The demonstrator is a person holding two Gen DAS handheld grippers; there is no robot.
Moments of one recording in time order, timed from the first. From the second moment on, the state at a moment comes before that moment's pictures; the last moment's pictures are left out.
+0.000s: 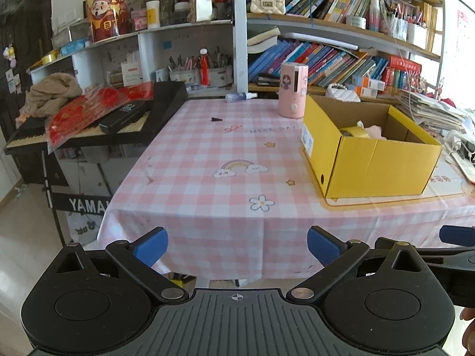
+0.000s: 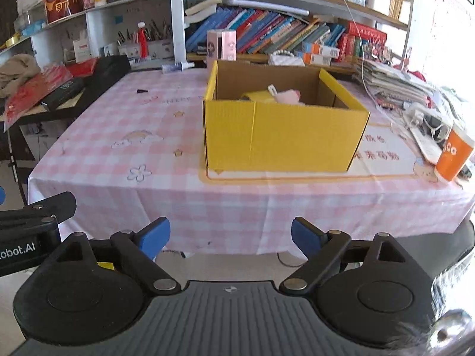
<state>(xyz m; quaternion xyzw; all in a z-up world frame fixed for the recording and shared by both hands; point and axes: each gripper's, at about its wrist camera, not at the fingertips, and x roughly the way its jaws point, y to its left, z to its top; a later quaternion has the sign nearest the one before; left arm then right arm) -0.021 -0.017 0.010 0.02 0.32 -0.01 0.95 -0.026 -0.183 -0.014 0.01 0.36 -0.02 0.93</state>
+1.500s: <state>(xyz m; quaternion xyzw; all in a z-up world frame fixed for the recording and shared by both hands) 0.011 -0.026 0.005 0.04 0.34 0.00 0.94 -0.002 -0.190 -0.014 0.01 0.37 -0.05 0.93</state>
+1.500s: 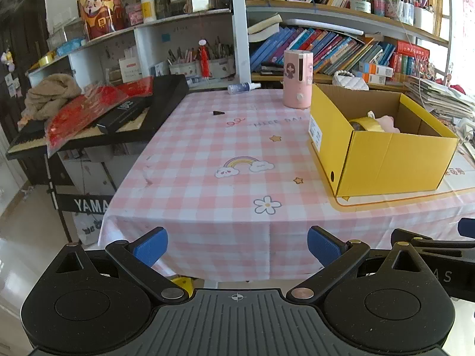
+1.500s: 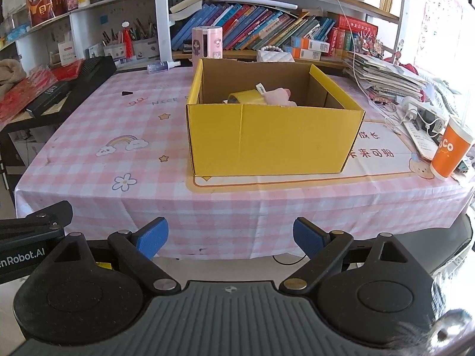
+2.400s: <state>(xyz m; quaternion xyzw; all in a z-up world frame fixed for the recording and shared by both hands) 0.022 -0.022 0.005 0.03 0.34 0.00 0.94 0.014 -0.186 -0.016 0.01 0.37 -0.05 0.93</state>
